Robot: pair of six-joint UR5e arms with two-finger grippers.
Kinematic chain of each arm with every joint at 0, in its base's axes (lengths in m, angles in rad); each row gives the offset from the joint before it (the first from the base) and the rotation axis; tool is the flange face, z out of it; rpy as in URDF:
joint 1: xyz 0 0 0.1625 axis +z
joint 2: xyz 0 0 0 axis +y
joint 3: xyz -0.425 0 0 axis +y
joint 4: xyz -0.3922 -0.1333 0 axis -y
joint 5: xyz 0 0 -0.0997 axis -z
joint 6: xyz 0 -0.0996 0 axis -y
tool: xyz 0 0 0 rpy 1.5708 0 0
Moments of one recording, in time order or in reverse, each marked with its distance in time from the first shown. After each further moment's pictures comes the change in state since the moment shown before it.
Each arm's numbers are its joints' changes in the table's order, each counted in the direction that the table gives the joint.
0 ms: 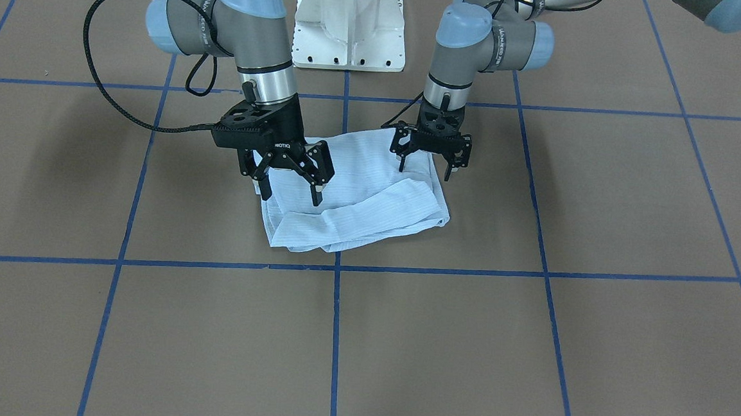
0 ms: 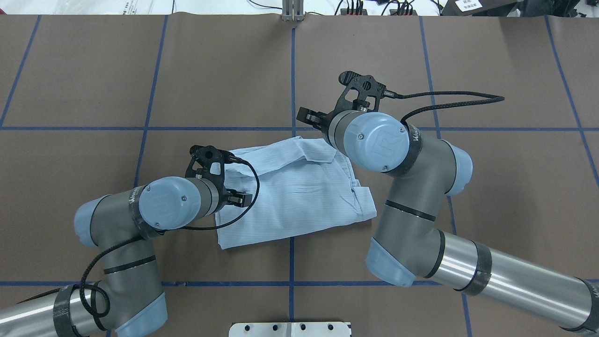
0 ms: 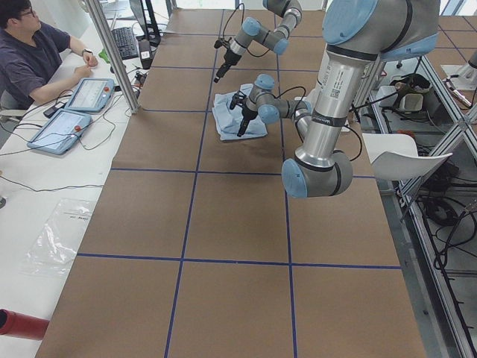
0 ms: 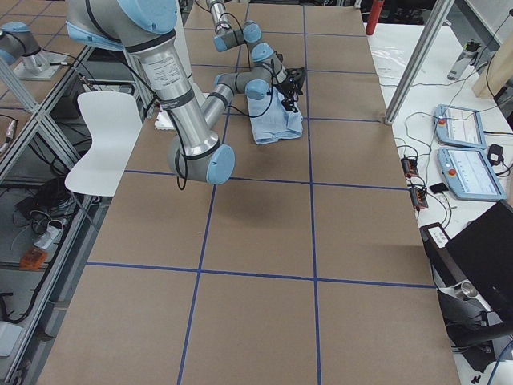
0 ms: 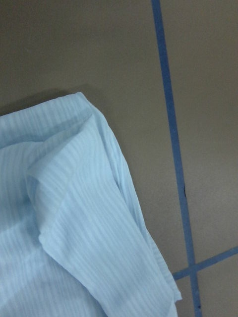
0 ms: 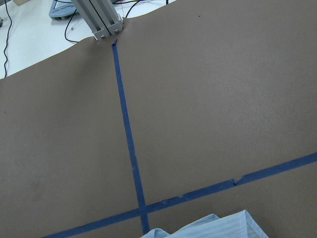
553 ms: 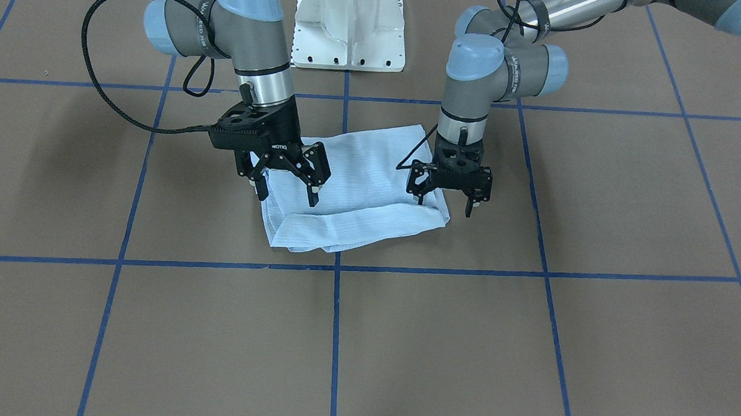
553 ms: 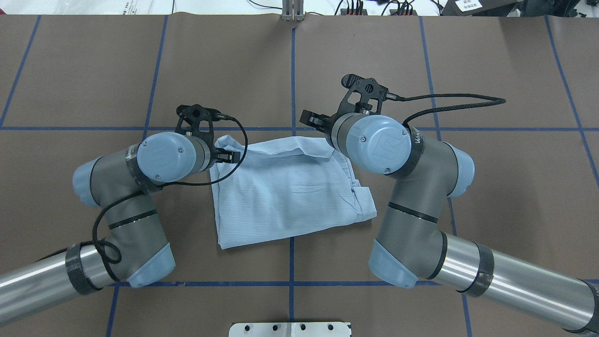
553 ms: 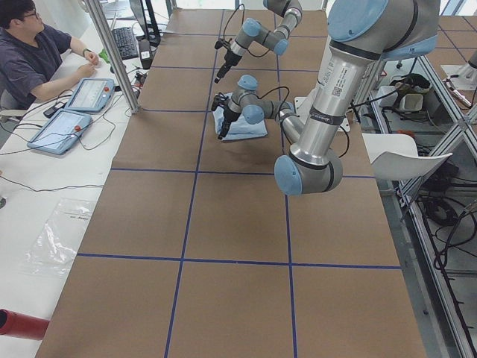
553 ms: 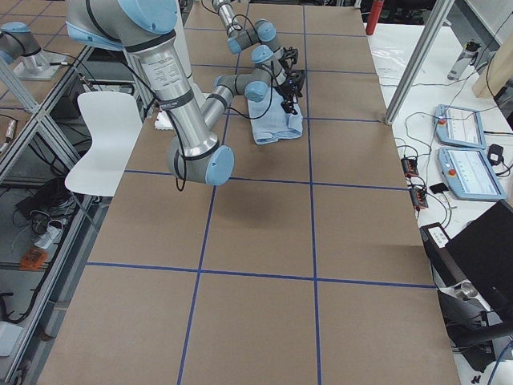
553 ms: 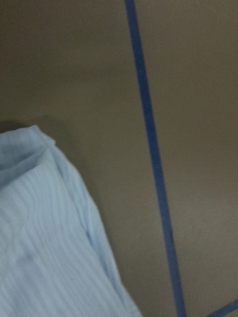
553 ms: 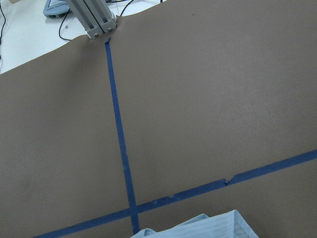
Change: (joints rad) left arm -0.152 0.072 -0.119 -0.008 -0.001 0.011; right arm -0.003 0.013 0.000 0.001 -0.002 0.000
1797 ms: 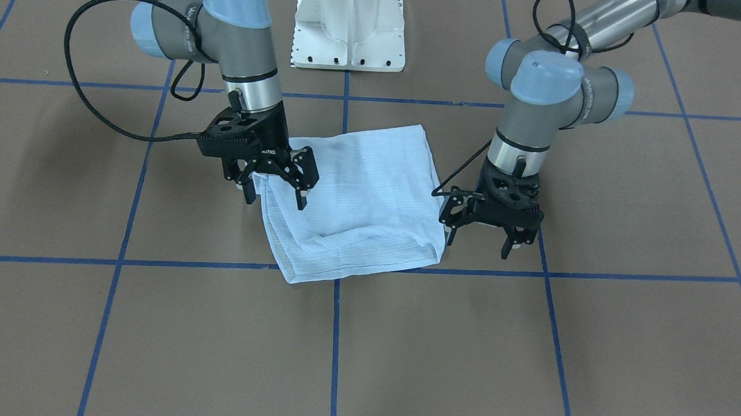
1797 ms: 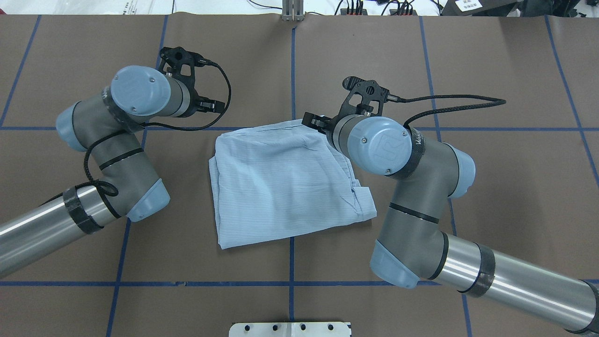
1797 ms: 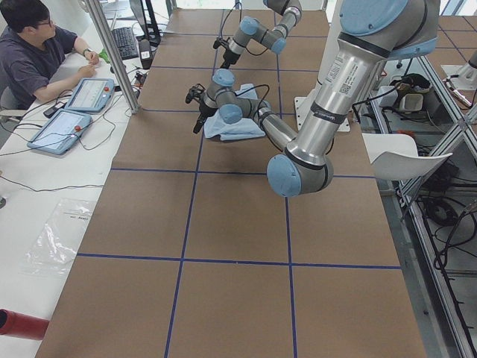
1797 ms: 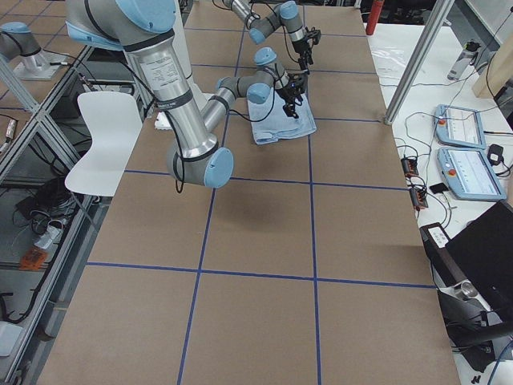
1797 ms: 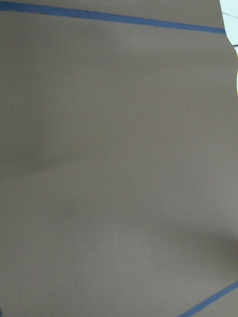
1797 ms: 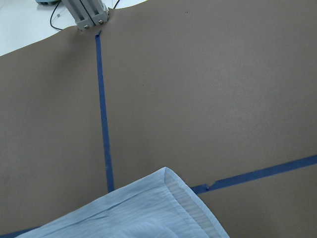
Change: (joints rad) left arm -0.197 -0.032 0.044 -0.113 -0.201 0.255; right arm 0.059 0.034 -0.016 -0.024 0.100 -0.099
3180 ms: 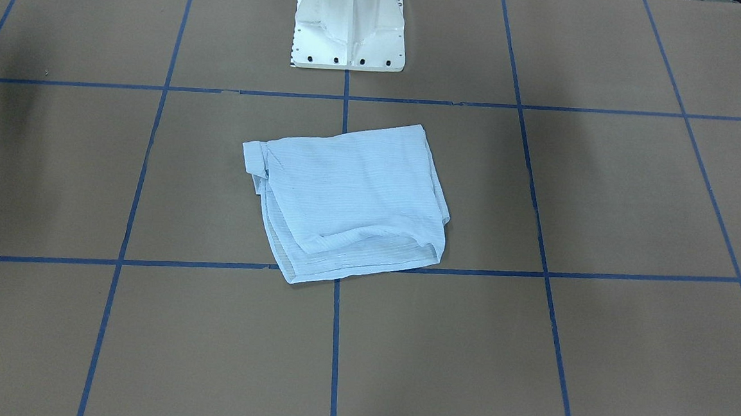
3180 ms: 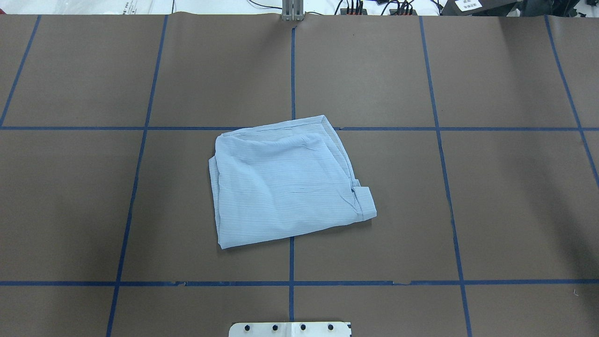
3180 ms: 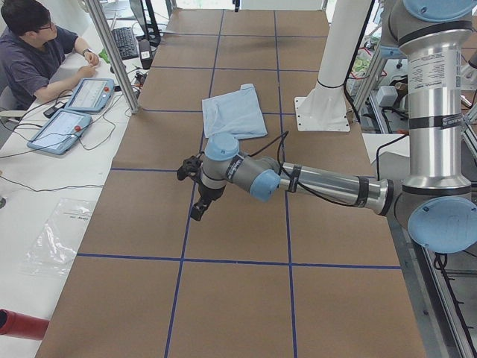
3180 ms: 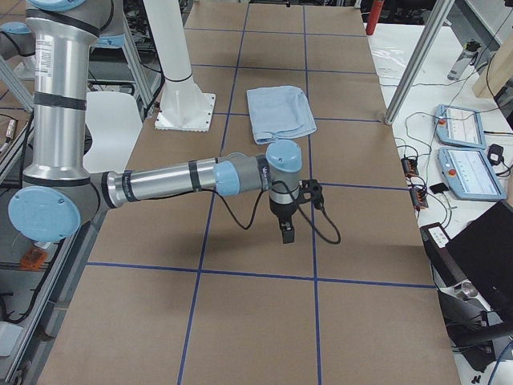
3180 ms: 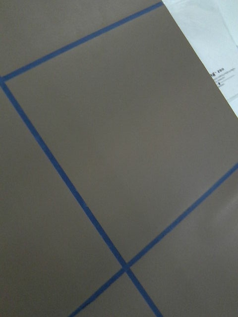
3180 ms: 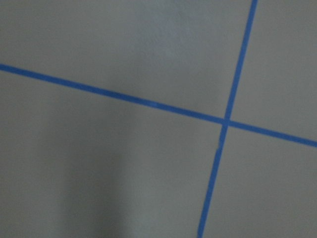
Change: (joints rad) left arm -0.650 -0.601 0.102 0.036 -0.501 0.827; right arm 0.873 0.718 -0.124 -0.208 0.736 -1.415
